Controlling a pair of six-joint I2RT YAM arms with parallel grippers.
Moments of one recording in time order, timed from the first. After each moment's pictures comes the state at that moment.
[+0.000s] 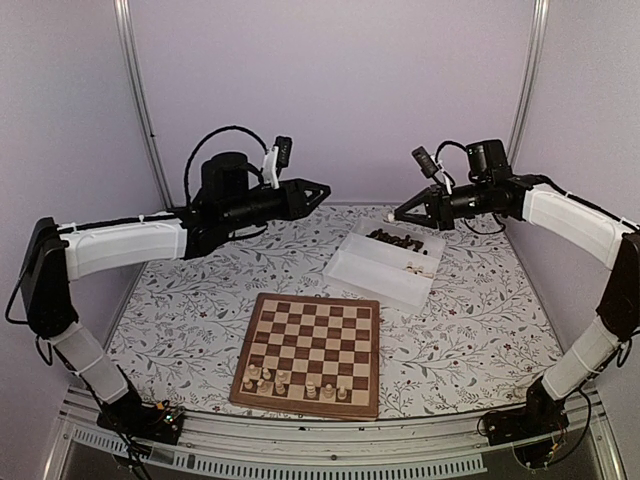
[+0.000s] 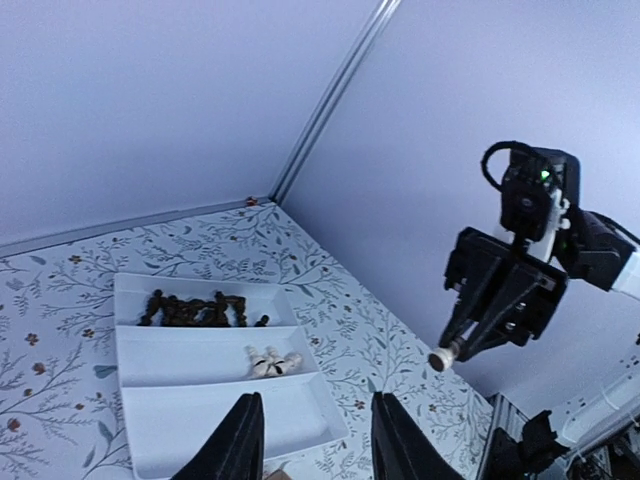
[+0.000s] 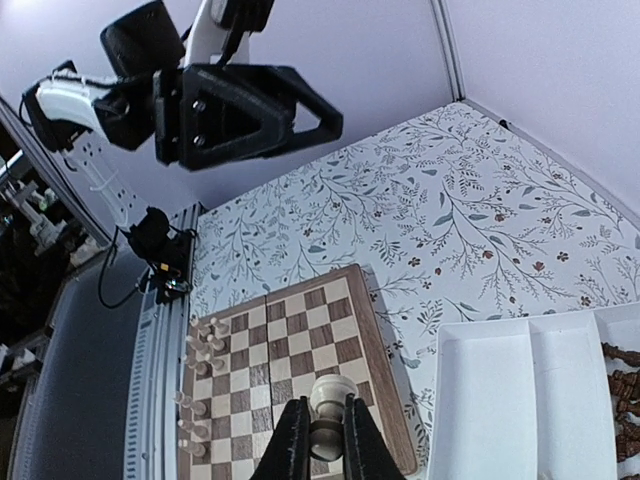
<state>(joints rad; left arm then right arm) -0.73 1.65 1.21 0.38 0.28 -0.52 0.35 1.58 1.34 -0.34 -1.03 -0.15</state>
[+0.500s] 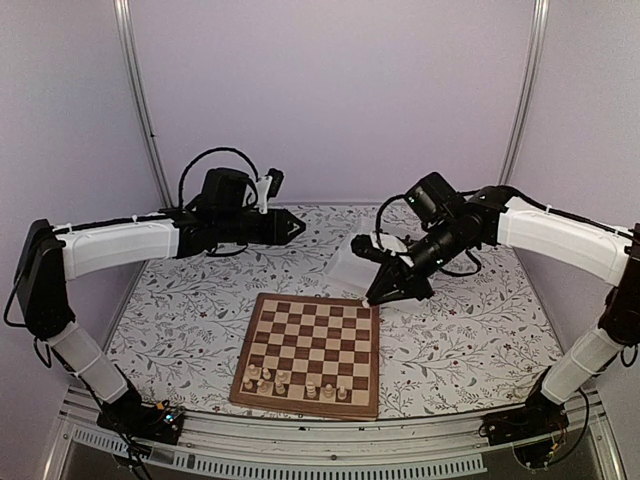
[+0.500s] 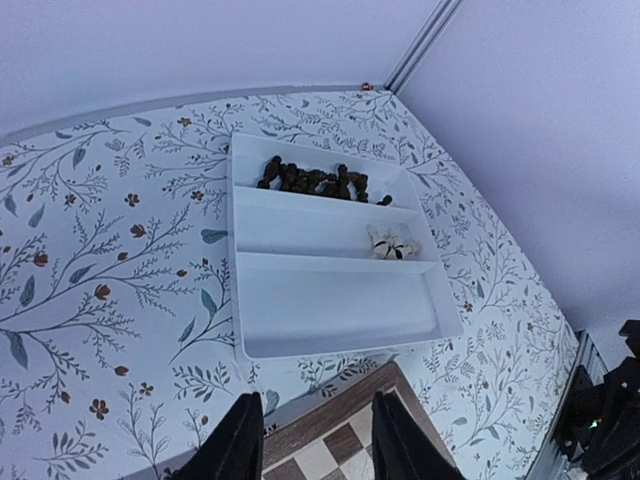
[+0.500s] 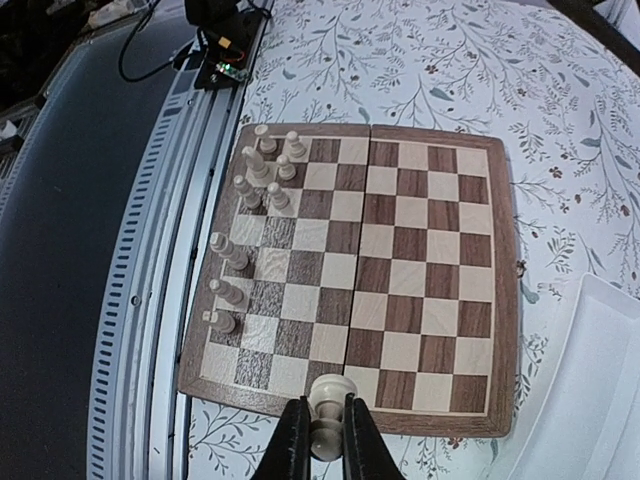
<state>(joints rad) -0.65 1.60 1.18 -0.02 0.19 -0.38 0.74 1.56 1.36 -0.82 -0.69 -0.66</state>
